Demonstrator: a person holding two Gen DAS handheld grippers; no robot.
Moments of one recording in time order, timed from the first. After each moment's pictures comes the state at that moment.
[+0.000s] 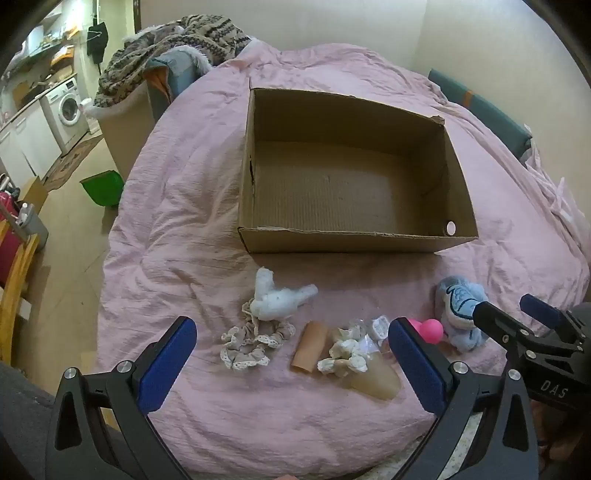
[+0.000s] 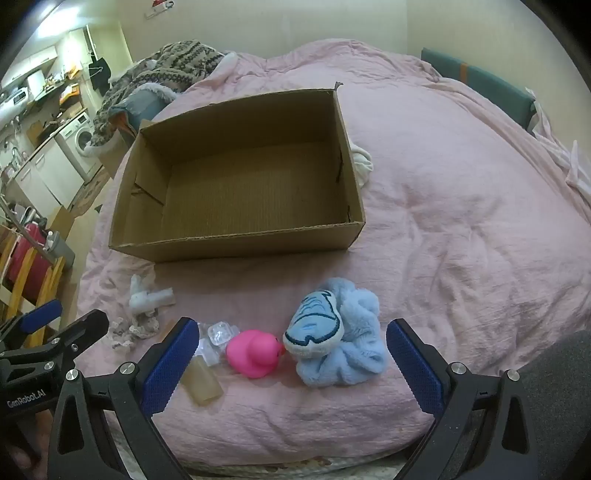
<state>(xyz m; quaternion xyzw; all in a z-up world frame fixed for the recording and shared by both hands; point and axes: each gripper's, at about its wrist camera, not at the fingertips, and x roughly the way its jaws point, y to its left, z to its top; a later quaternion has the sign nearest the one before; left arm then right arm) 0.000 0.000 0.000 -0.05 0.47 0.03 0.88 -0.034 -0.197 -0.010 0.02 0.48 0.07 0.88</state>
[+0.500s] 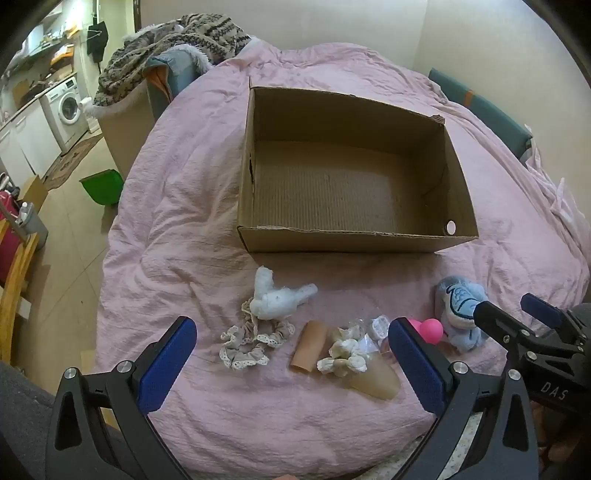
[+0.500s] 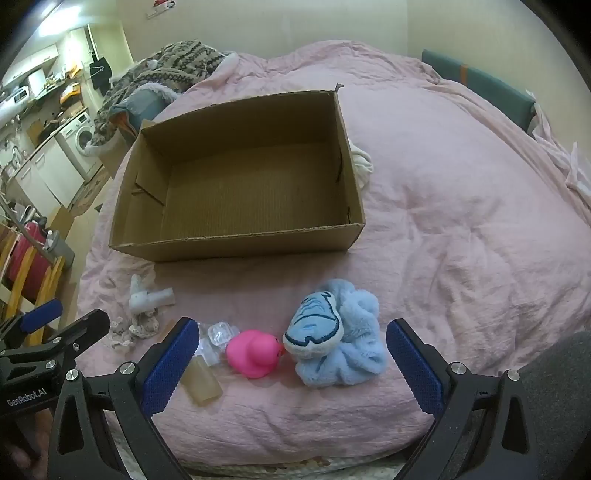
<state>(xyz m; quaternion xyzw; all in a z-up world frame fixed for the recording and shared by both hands) 0.000 0.000 0.000 -0.06 0.47 0.03 0.88 -0.035 -0.197 -0.010 0.02 0.47 0.07 0.88</state>
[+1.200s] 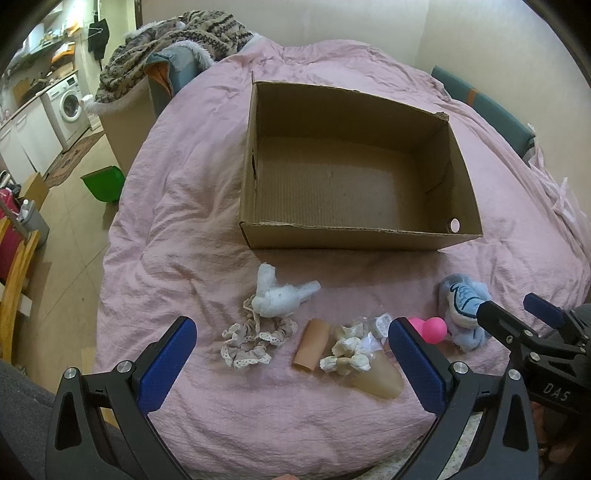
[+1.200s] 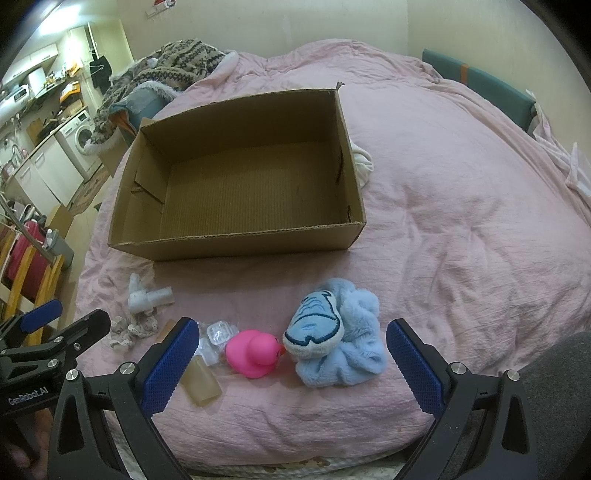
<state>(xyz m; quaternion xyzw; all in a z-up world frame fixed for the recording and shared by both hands) 0.000 0.004 -0.006 -0.06 0.47 0.03 0.88 -0.033 -0.197 -0.011 0.02 0.47 0.07 0.88</state>
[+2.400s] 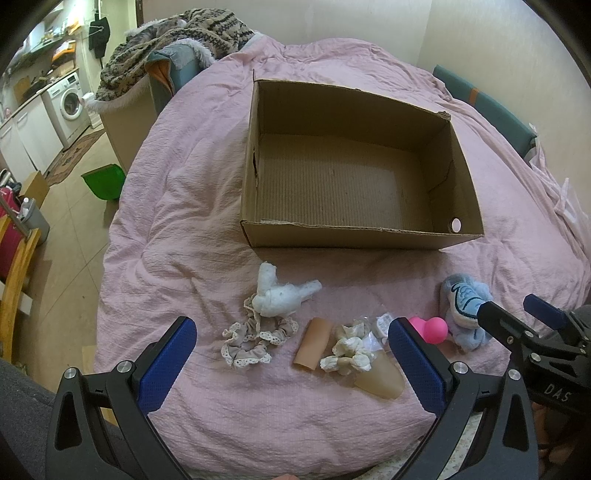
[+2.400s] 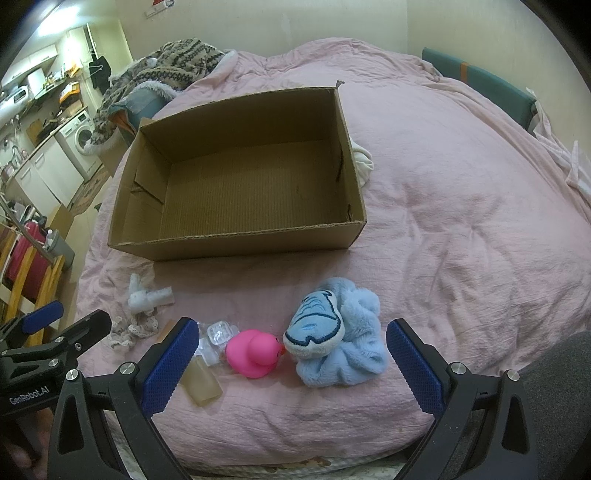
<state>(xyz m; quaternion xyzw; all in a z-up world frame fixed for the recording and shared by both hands) -0.003 0.009 -0.013 -0.05 0.48 0.03 0.87 -0.033 -0.197 -0.009 0.02 0.47 0.07 0.88</state>
